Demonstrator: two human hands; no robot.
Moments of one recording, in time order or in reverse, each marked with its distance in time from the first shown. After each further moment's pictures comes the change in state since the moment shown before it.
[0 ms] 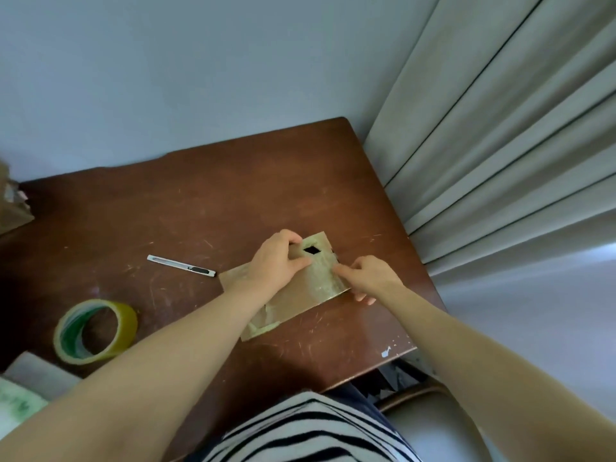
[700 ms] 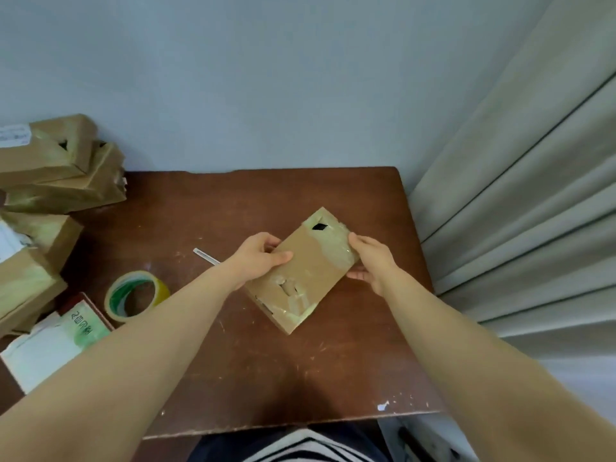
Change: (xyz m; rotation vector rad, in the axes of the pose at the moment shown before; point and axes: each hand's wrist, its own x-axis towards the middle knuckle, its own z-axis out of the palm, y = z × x) left_hand -0.027 0.005 -0.080 -0.402 0.044 -0.352; right_hand 0.029 -0.068 -0.034 0.808 -0.153 -0.151
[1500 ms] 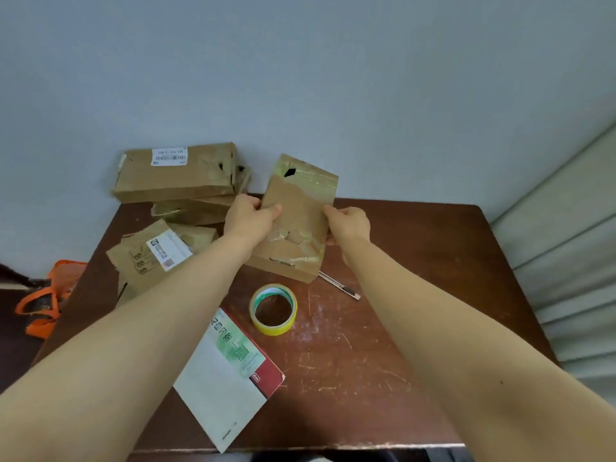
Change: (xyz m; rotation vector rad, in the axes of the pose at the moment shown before) left_hand -0.042 -0.069 -0.251 -0.277 0.496 0.080; right_hand -0.074 -0.061 0.313 -0.304 0.164 -0.408
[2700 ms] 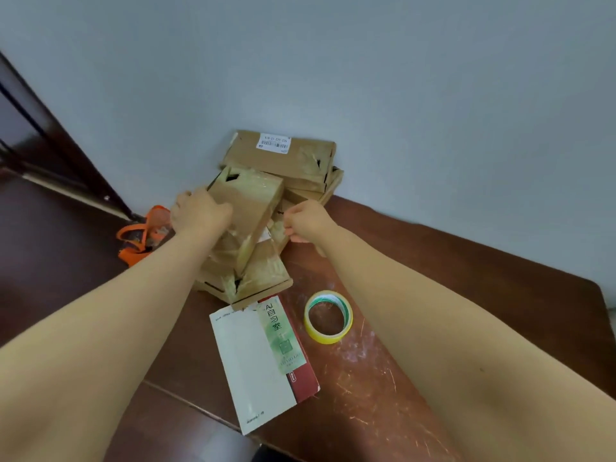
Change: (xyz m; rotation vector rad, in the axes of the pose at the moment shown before) left_hand 0.005 -0.070 -0.150 0.579 0.461 -0.299; right_hand -0.040 -0.054 0.147 -0.309 -0.742 -0.144
